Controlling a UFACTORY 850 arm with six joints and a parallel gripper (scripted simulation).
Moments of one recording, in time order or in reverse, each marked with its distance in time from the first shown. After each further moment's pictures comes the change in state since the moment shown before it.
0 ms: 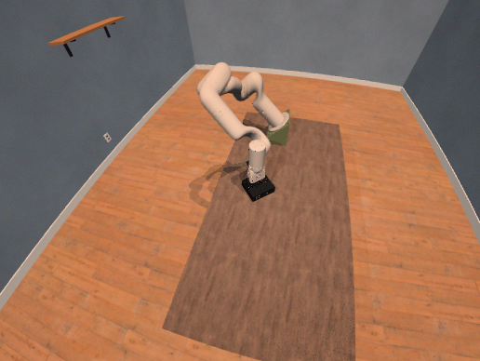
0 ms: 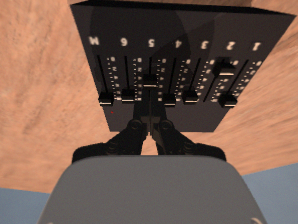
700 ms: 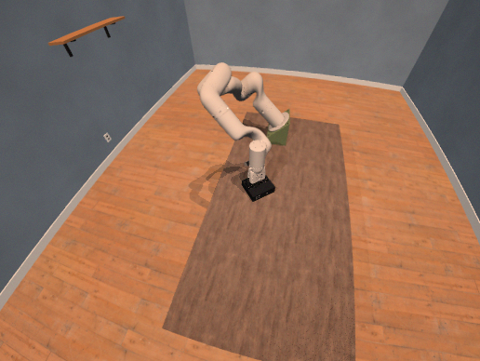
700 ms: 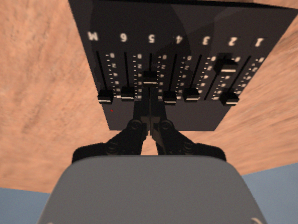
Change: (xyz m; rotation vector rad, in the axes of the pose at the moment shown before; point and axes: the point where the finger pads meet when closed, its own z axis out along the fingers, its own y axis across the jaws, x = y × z) arm -0.003 0.000 0.000 0.000 0.000 0.000
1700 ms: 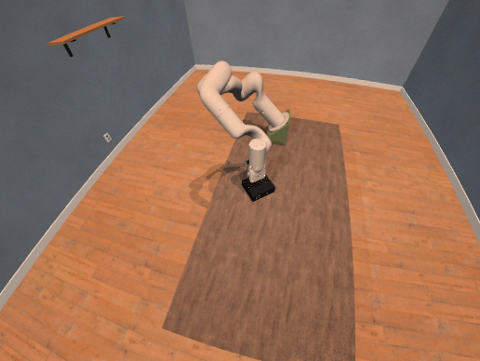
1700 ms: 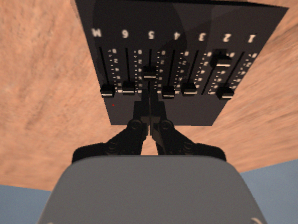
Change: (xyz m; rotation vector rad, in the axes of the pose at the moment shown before) arm 0.000 0.000 -0.010 0.000 0.000 0.000
